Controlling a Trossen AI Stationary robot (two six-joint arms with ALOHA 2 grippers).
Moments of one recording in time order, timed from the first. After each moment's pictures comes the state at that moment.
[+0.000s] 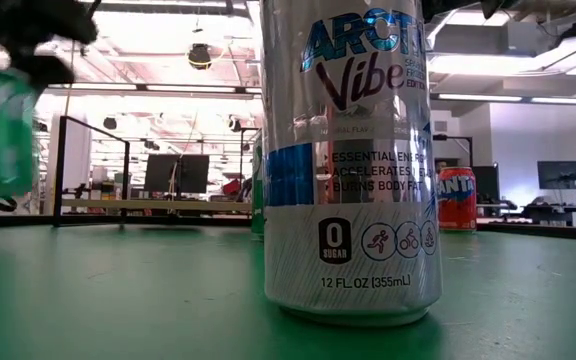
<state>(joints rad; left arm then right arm) -0.13 0.93 0.91 -1.25 0.05 -0.34 0.06 1.33 0.88 0.30 0.21 -0.09</state>
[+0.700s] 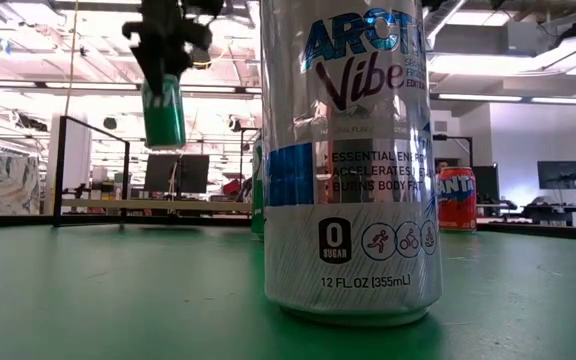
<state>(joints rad) 0.64 1.51 1.65 -1.41 -0.13 0.61 0.11 1.31 0.88 0.29 0.21 -0.09</state>
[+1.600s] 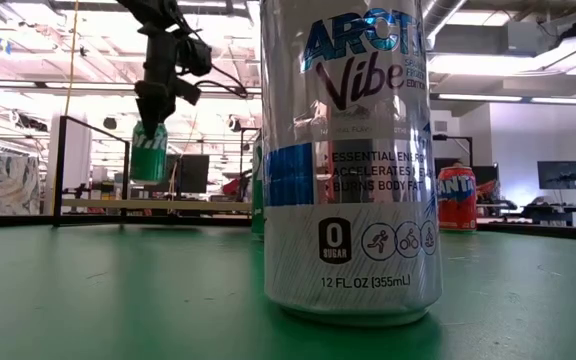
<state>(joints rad) 0.97 1.69 1.65 -1.33 -0.15 0.69 0.19 1.30 0.88 0.25 0.21 -0.09</state>
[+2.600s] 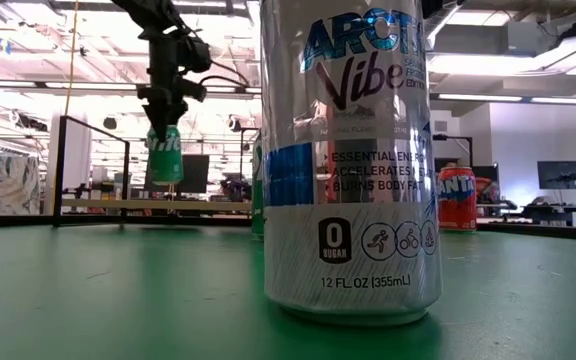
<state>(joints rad) 1.00 1.69 1.65 -1.20 -0.10 0.90 0.14 1.20 0.88 0.01 0.08 -0.09</state>
